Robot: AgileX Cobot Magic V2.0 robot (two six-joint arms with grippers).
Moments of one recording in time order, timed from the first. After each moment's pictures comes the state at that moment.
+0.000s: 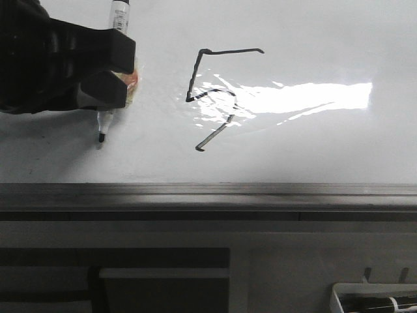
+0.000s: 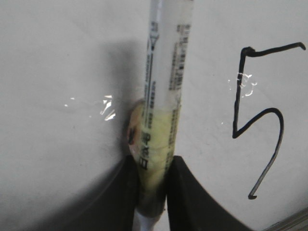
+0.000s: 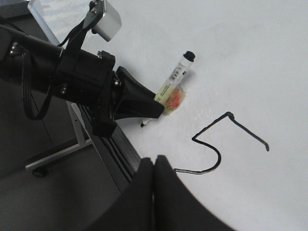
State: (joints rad) left arm -0.83 1.26 -0.58 -1.09 -0.29 0.69; right arm 0.65 0.82 -0.80 0.54 0.47 -0.68
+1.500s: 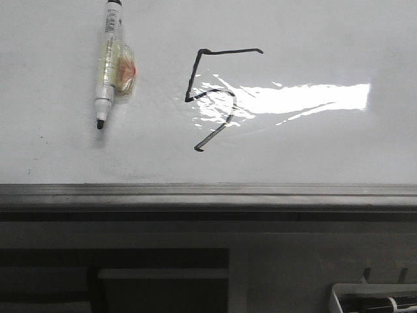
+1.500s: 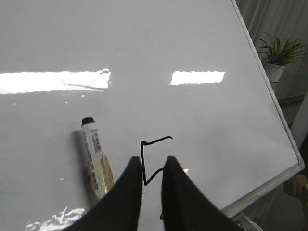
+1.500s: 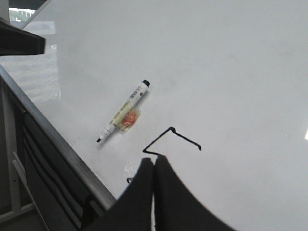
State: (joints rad) left arm -0.97 0.49 -0.34 -1.11 -0.24 0.88; right arm 0.65 0.32 -0.40 0.46 0.18 -0.68
